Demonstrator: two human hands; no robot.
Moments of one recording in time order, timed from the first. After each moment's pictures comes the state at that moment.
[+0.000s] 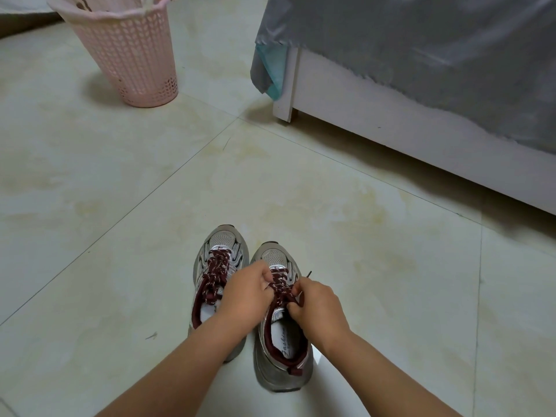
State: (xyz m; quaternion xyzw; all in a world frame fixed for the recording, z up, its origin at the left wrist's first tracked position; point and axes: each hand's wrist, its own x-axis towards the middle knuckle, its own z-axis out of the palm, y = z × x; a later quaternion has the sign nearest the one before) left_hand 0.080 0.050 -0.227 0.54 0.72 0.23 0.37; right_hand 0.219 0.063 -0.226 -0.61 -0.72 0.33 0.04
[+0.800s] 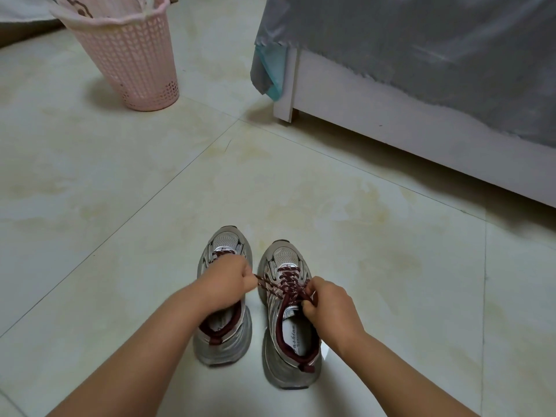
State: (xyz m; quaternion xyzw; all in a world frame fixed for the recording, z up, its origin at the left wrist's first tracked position) left_hand 0.036 0.065 -0.204 0.62 0.69 0.07 0.37; right_hand 0.230 0.062 -0.224 -0.62 -0.71 0.33 0.04
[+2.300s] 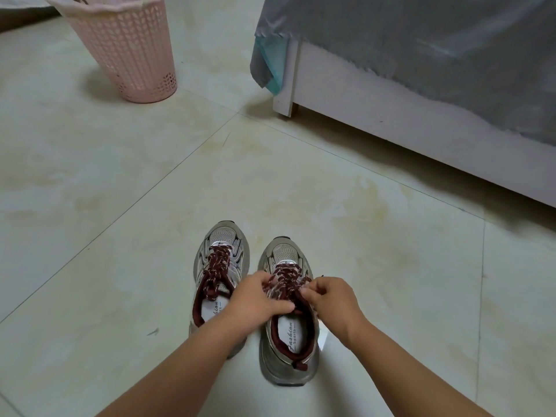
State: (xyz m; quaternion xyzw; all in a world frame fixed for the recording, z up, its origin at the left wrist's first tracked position) left_hand 0.085 0.041 -0.236 0.40 0.71 0.22 0.53; right_hand 0.233 0.068 -0.224 -0.65 -0.56 0.49 0.14
